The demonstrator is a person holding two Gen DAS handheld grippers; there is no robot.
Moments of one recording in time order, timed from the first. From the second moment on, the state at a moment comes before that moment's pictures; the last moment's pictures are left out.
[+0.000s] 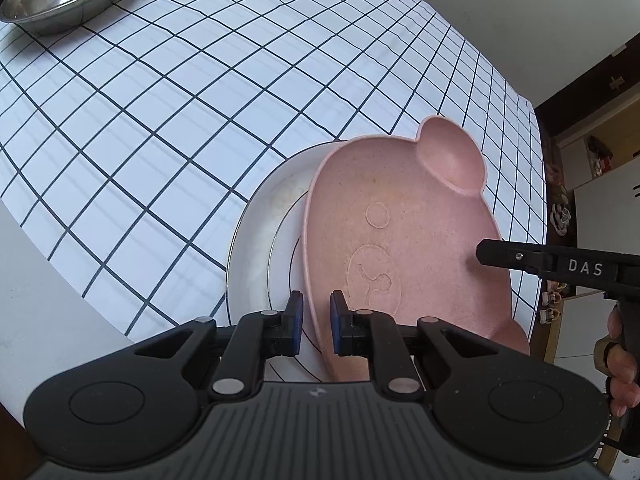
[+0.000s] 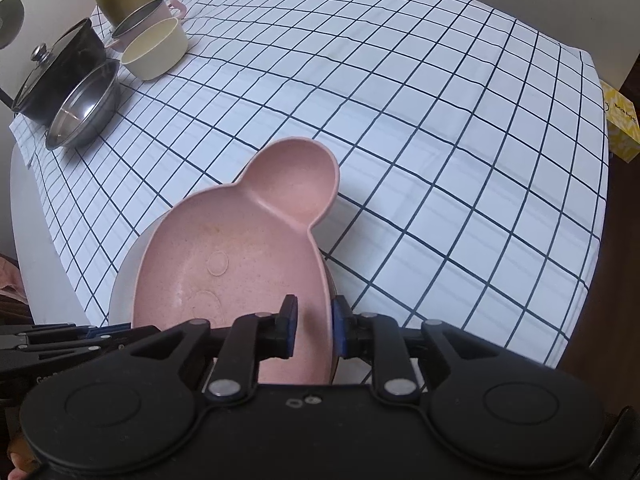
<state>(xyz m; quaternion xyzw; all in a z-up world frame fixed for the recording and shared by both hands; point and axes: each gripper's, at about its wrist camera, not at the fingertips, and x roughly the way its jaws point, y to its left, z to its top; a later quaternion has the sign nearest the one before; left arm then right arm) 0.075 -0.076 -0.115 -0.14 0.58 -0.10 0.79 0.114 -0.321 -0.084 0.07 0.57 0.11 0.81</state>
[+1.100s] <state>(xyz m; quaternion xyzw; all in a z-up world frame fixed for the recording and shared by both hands) 0.054 -0.035 -0.021 -0.12 0.45 -0.07 0.88 0.081 -0.253 0.008 0.02 0.44 0.22 0.87</state>
